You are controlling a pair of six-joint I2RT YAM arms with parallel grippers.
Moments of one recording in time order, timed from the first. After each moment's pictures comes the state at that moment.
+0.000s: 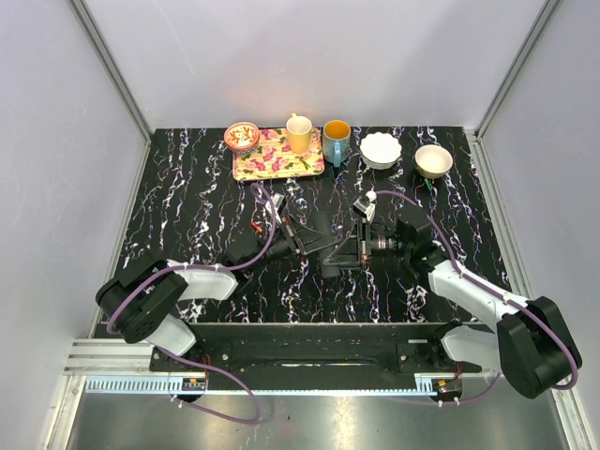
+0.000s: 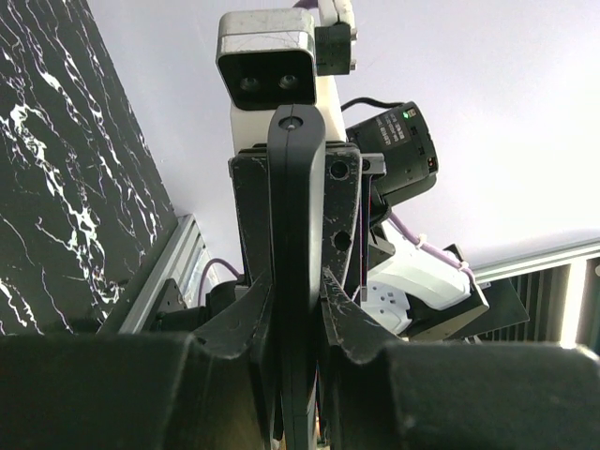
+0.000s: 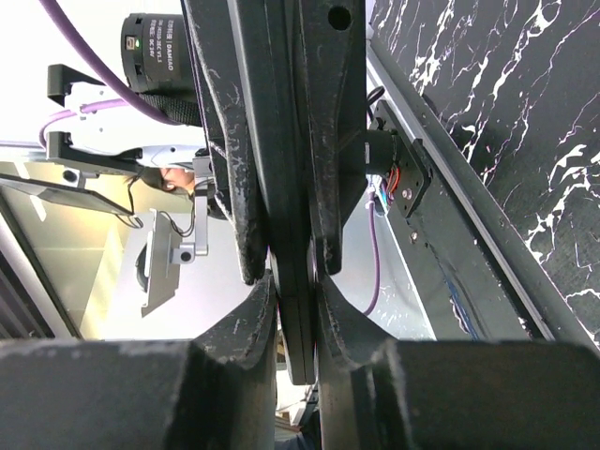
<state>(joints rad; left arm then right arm) -0.78 1.50 0.46 1.23 0.42 -1.47 0.47 1.17 0.53 0.45 -1.03 1.20</state>
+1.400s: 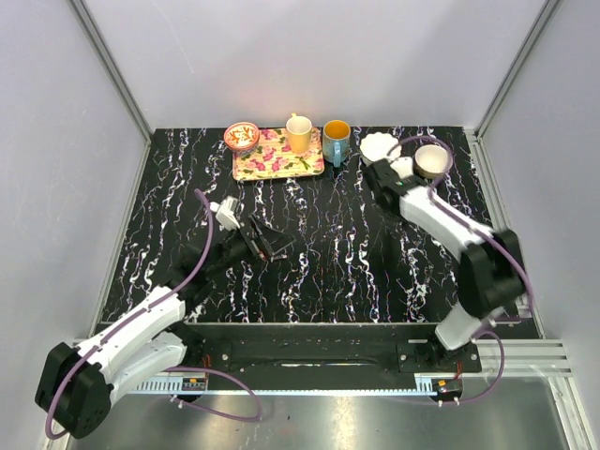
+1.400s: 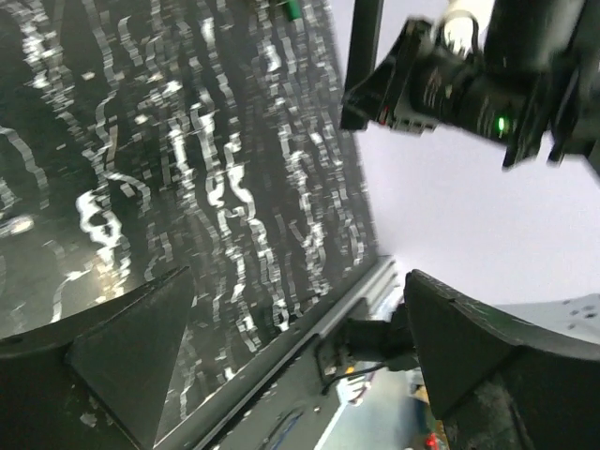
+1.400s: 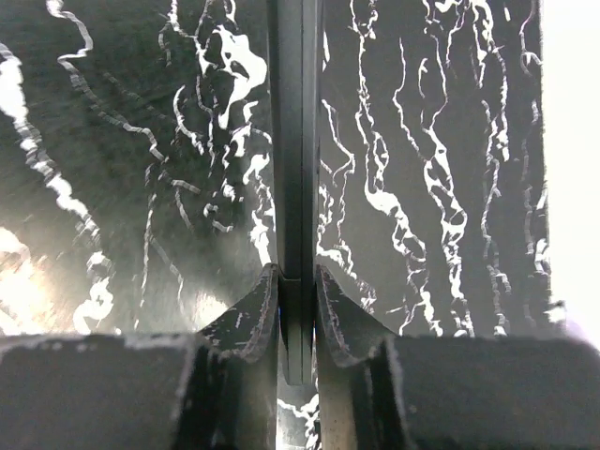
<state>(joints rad) -0.56 0.87 0.44 0.24 0.30 -1.02 0.44 1.53 1.18 -0.74 0.63 0.43</state>
